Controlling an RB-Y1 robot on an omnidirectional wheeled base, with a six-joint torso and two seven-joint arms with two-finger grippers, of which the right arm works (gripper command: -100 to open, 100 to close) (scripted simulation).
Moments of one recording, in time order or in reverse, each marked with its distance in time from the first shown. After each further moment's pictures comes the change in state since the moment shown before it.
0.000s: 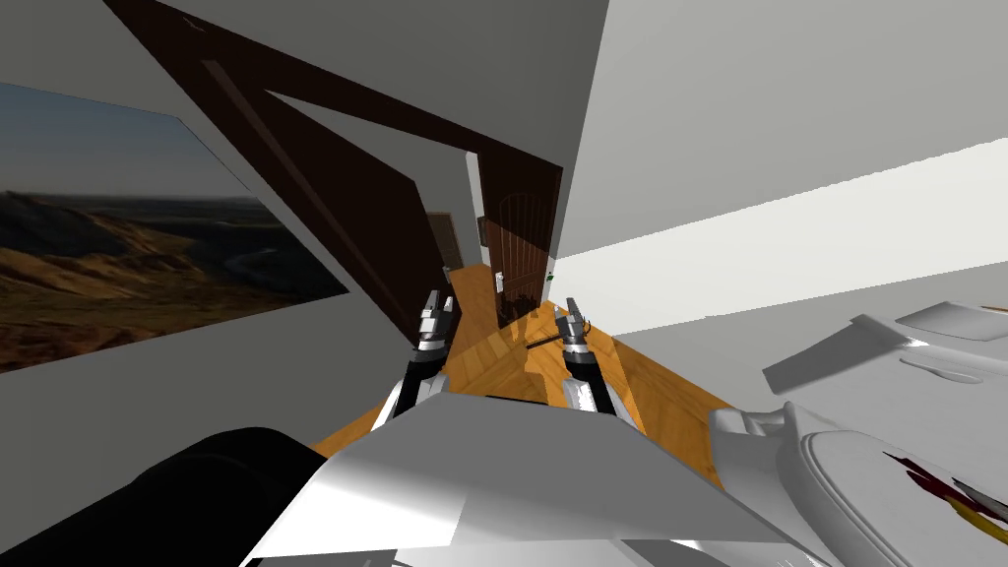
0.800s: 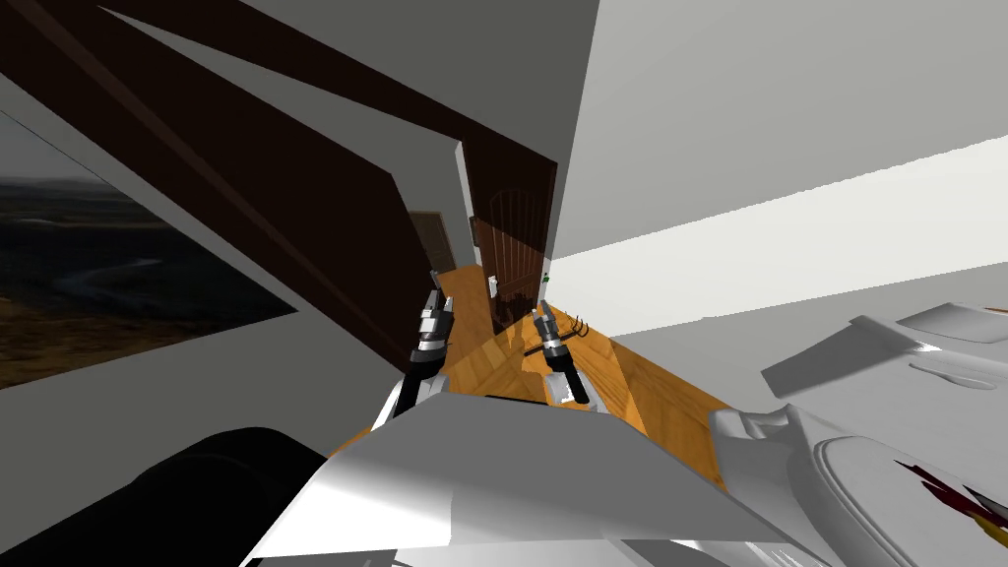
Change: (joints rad) arm -0.138 -0.024 0.138 0.189 -0.006 0.024 -0.037
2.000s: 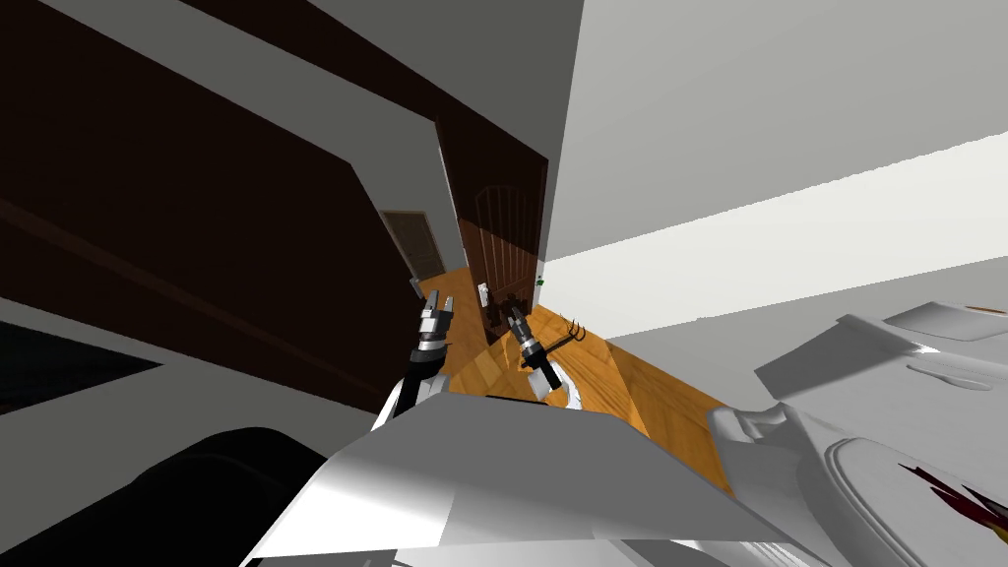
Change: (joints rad) arm -0.190 -0.026 0.201 0.248 -0.011 0.047 -0.058
